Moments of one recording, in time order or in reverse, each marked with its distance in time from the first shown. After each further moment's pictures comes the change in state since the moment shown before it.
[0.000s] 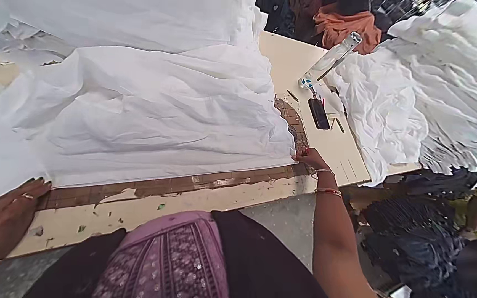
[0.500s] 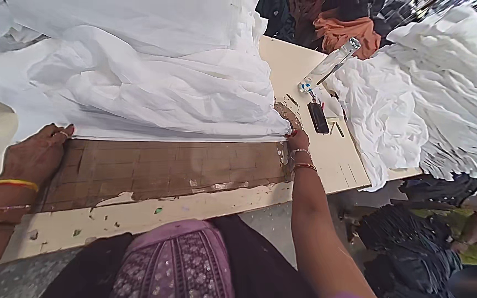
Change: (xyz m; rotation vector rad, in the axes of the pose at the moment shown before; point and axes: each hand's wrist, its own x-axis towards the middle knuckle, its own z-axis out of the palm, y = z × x) left_hand 0.146 -0.009 0.019 0.160 0.066 -0.085; right_hand 0.054 -0.068 0.016 -0.124 0.356 0.127
